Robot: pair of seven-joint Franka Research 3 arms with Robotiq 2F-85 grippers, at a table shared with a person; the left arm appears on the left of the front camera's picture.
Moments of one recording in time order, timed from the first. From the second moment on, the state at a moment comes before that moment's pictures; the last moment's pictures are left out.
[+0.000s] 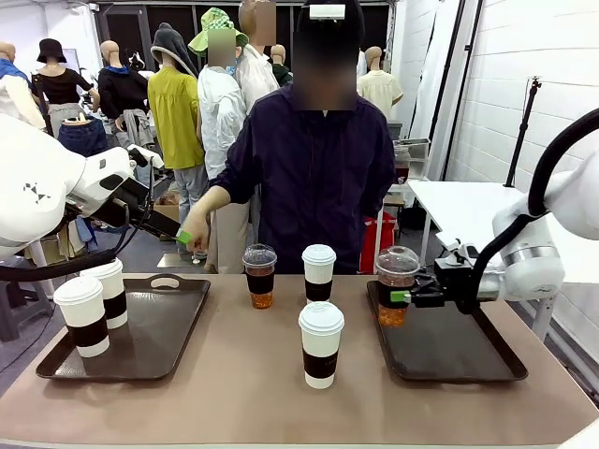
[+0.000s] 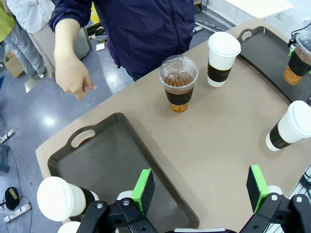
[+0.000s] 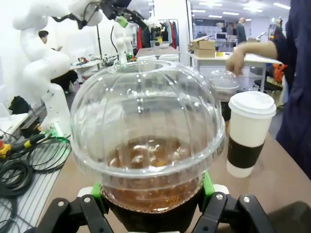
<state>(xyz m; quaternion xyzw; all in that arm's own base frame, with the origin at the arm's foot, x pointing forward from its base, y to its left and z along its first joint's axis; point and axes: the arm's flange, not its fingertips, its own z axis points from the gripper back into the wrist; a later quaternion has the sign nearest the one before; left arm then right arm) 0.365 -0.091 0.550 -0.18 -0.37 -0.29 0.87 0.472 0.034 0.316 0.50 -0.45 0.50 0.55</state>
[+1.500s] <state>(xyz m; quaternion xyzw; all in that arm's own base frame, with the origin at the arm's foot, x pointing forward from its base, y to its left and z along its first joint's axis) 0.365 -0.091 0.550 -0.18 -0.37 -0.29 0.87 0.439 -0.009 0.239 0.49 -0.46 0.51 0.54</state>
